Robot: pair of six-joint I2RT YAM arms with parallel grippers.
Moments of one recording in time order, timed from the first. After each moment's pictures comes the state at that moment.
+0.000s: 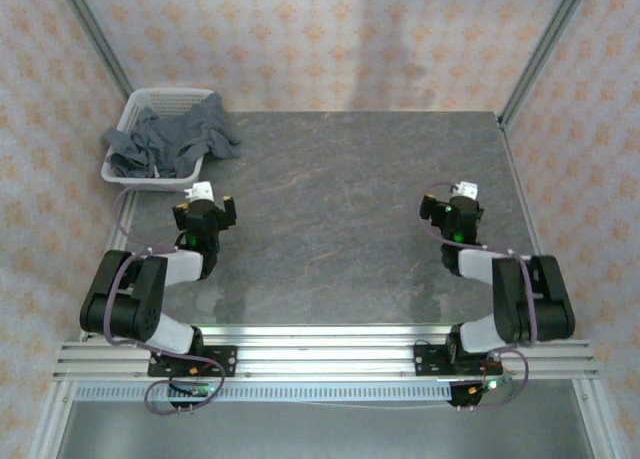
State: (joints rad) left arm -0.07 1.42 0.44 0.53 -0.42 -0.10; right arm 0.04 1.35 0.48 0.41 0.22 0.20
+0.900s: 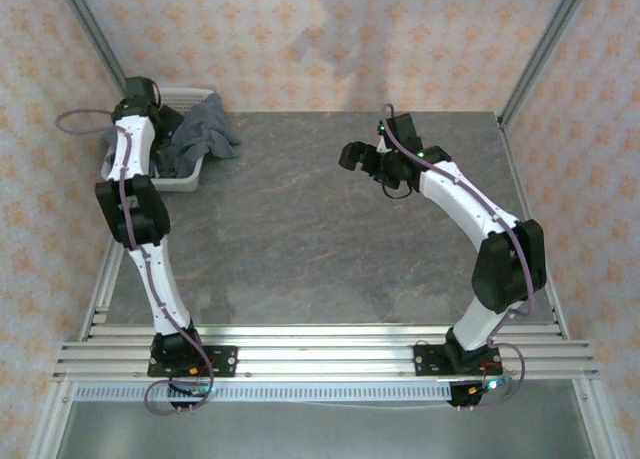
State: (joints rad) left arm 0.32 2.35 2.23 -0.91 -0.02 -0.84; right arm 0.40 1.68 1.44 -0.58 -0.21 0.65
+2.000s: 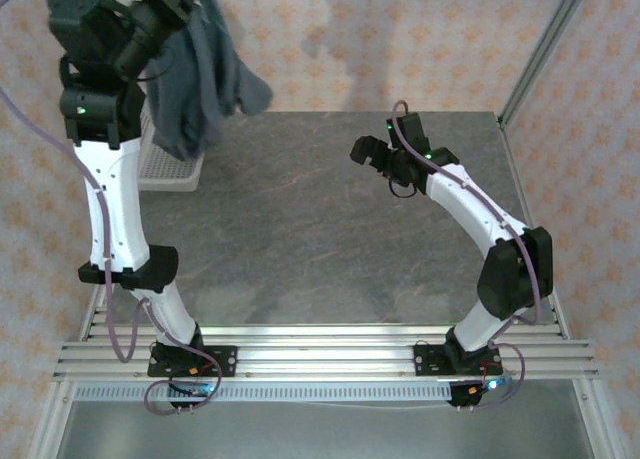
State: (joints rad) left arm -0.06 1.80 2.67 -0.68 0.33 -0.70; right arm 0.38 1.63 1.42 -0.56 -0.06 0.71
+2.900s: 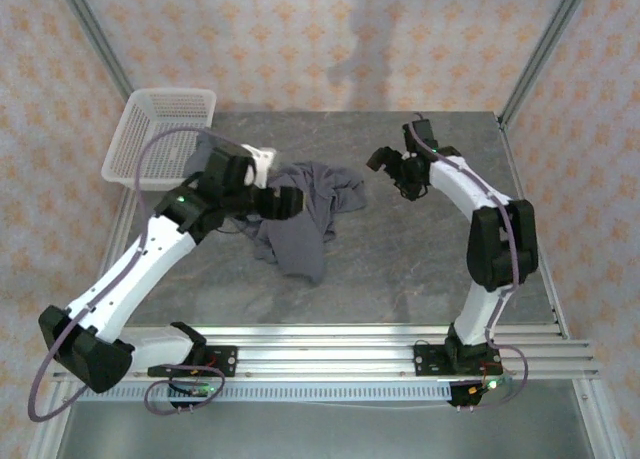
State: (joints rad) left arm -0.43 1.22 1.28 -0.74 0.23 -0.37; right arm 0.24 1.84 1.44 -0.60 -0.23 0.79
